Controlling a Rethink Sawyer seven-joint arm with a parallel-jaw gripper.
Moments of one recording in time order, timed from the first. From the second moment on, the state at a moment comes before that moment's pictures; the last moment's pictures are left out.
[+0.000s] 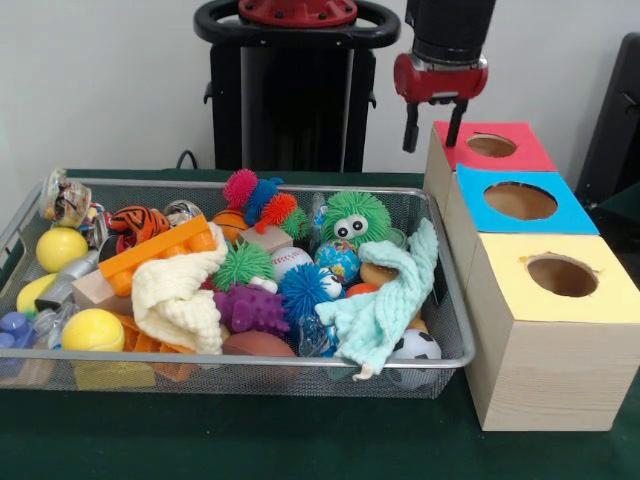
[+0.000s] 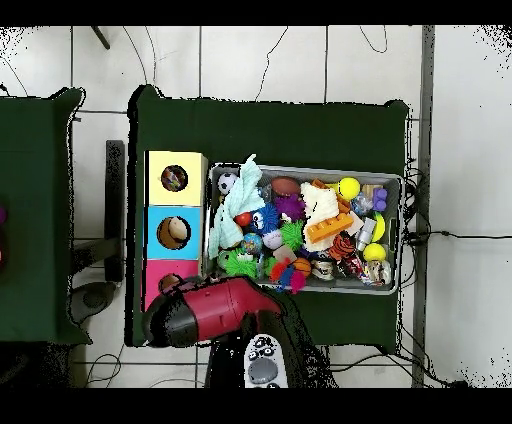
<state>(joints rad) -0.08 -0.83 0.10 2.04 -0.30 0.38 1.71</state>
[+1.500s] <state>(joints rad) -0.21 -0.81 0.23 1.96 -0.43 0.39 1.71</state>
